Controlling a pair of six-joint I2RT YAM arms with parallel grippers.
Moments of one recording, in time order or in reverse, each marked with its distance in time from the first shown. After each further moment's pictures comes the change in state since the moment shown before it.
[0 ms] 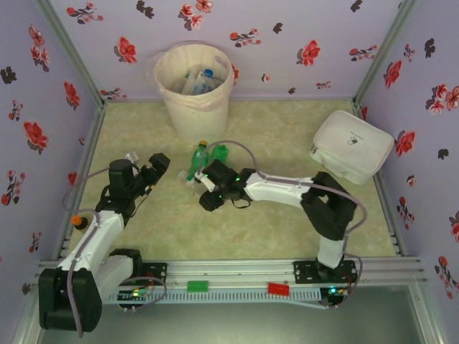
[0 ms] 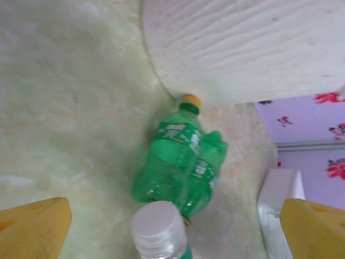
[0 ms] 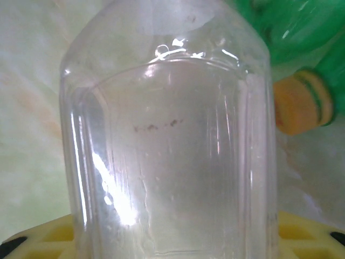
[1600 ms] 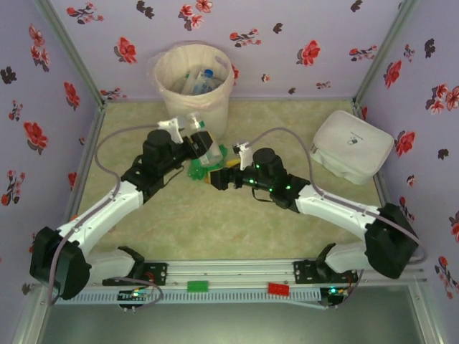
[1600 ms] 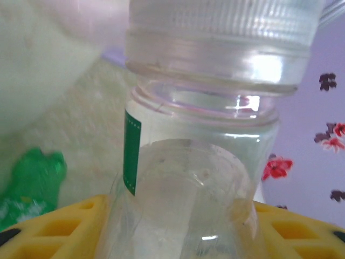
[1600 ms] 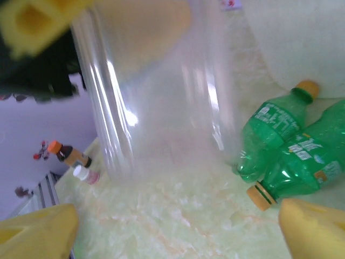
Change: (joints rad) left arm -0.418 0.266 0.442 0.074 -0.162 0.215; right arm -0.164 -0.486 -0.367 0.510 -0.152 0.336
